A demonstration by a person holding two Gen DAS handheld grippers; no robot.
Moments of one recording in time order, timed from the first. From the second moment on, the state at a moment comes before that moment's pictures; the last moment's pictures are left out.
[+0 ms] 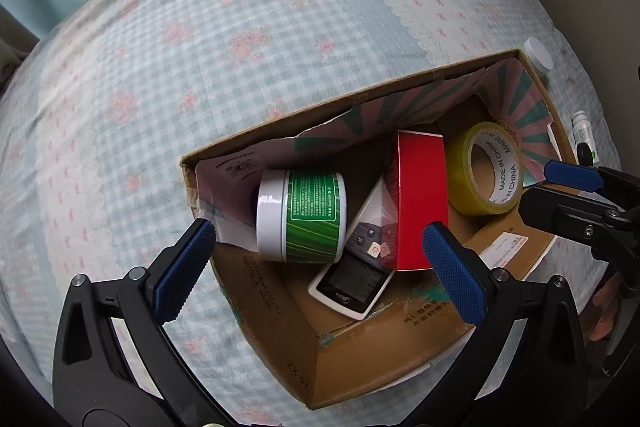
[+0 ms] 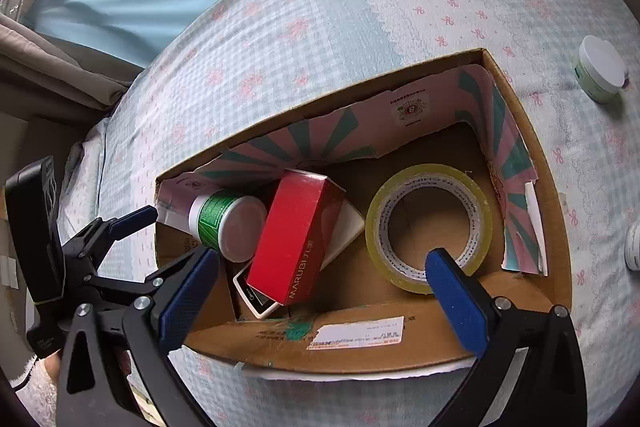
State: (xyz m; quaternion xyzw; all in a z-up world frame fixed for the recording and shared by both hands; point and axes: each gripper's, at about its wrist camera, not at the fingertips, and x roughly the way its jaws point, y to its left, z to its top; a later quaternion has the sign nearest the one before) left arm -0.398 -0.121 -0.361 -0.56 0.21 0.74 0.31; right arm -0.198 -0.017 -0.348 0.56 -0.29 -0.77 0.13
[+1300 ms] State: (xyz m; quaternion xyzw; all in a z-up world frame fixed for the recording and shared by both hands) left arm -0.257 -0.150 -0.187 -0.52 0.11 0.81 0.24; right arm -0.078 0.093 -0.186 0.51 -0.17 -0.84 0.08
